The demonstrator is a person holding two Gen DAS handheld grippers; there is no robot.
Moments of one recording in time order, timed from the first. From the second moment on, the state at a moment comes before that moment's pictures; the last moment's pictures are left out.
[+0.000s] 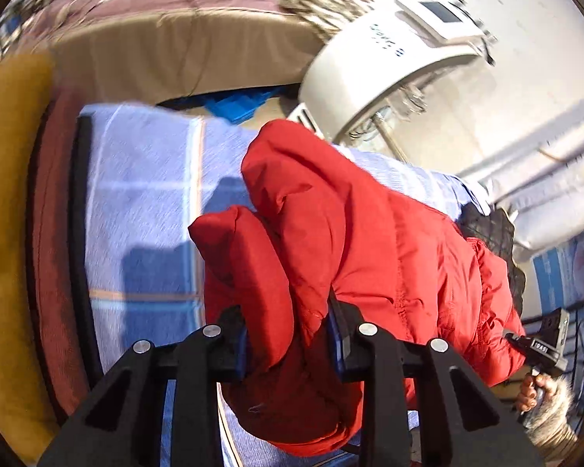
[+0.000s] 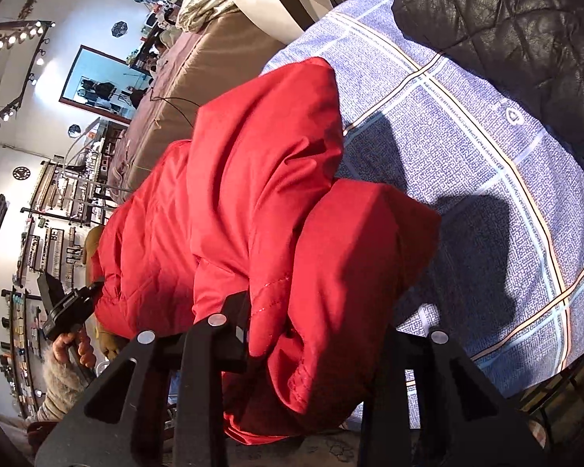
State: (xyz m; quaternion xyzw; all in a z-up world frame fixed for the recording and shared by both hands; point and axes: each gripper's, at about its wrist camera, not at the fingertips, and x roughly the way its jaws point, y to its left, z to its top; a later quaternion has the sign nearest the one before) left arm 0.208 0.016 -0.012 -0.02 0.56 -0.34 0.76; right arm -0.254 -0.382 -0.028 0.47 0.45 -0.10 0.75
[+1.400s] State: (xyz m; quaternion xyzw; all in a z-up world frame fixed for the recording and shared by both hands) left arm 0.070 -0.691 -0.059 0.24 0.43 -0.57 0.66; right arm -0.649 -0.583 -0.043 0.56 0.10 -0.49 0.65
